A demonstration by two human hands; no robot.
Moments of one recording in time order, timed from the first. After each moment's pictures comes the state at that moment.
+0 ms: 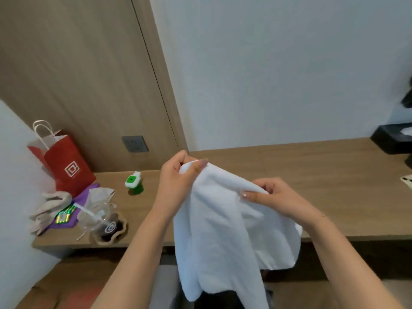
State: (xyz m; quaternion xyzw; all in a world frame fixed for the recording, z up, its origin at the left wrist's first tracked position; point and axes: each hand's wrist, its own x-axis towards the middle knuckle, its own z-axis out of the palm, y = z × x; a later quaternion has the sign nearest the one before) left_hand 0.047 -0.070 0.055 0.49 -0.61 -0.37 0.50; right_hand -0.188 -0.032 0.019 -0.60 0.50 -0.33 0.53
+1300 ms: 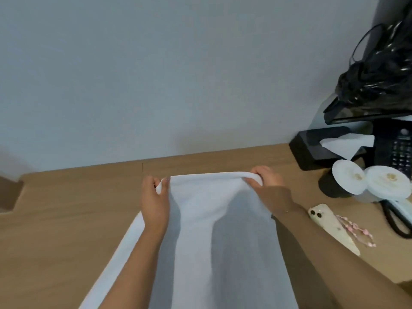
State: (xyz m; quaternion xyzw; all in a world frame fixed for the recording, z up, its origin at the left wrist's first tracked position) left_hand -0.338 -0.295 -0.183 0.68 -0.51 -0.33 0.42; right_hand -0.613 -0.246 -0.153 -0.60 0.74 -0.24 0.19
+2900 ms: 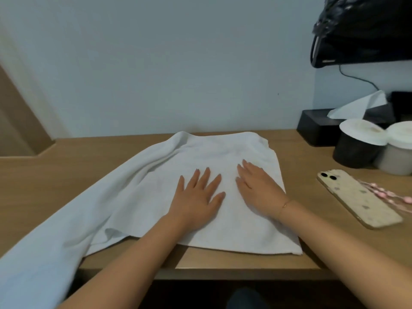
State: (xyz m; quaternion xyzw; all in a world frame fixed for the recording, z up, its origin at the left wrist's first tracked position) left_hand -0.419 -0.154 -0.296 0.54 -0.84 -0.06 0.02; right_hand -0.615 -0.144 -0.278 -0.75 0.64 -0.15 0.12
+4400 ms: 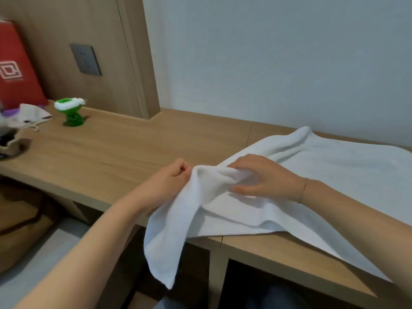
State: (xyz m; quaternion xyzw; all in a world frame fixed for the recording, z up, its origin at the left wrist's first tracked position) left_hand -0.116 -0.105 -0.245 0.65 -0.61 -0.35 0.30; right_hand -0.362 -0.187 -0.246 -0.92 0.30 -0.16 0.17
